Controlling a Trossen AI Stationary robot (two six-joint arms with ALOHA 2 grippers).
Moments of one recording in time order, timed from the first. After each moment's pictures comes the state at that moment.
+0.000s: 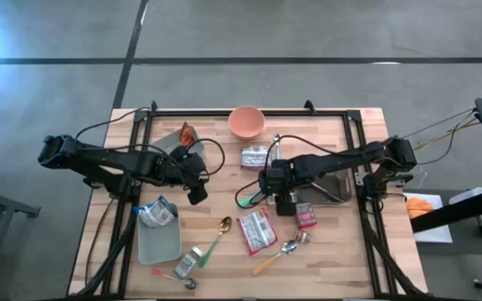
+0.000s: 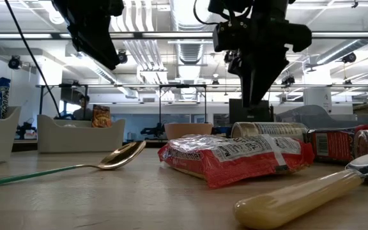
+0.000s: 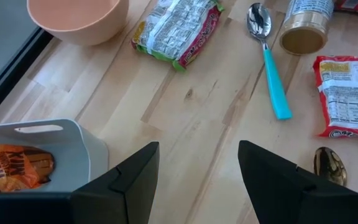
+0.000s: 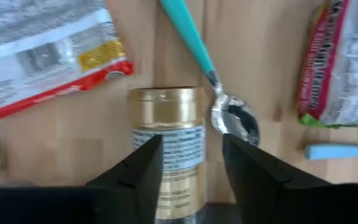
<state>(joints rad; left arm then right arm) -0.15 1.25 1.01 -0.79 -0.42 -0.47 0.09 1.72 1.29 -0.90 0.05 0.04</state>
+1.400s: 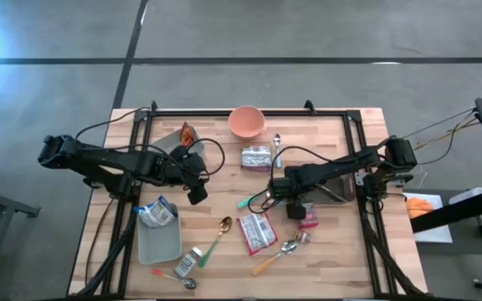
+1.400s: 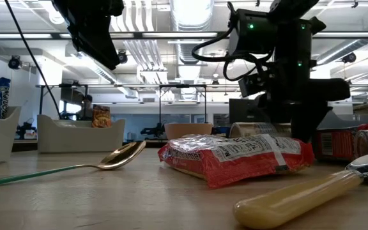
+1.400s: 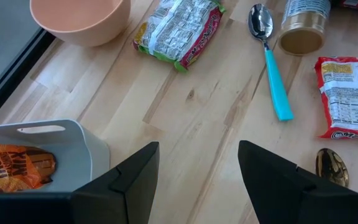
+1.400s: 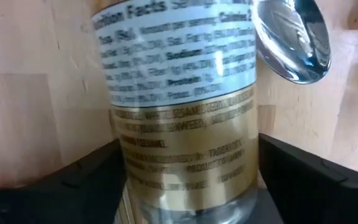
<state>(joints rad) -0.15 1.25 1.01 -0.79 -0.43 -0.47 0.09 1.72 1.01 -0.77 0.08 0.11</state>
